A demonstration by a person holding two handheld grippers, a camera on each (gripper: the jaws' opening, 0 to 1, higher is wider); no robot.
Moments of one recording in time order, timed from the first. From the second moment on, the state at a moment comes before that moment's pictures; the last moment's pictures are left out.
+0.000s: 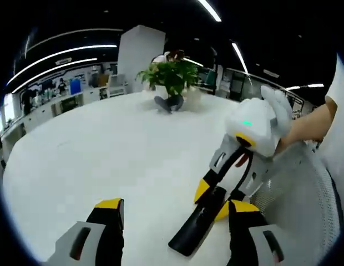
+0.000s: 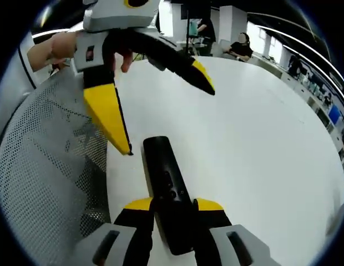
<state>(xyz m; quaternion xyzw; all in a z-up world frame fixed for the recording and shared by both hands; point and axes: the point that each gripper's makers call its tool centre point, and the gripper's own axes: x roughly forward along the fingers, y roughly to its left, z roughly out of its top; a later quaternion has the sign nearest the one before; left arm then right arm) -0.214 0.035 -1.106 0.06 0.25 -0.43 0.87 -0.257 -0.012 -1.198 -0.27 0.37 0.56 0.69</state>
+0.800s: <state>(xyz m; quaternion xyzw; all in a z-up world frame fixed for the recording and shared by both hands) -0.208 0.092 -1.032 -0.03 0.11 -0.32 0.94 -0.243 -0.016 -1.198 -0.29 0.37 0.57 0.67</state>
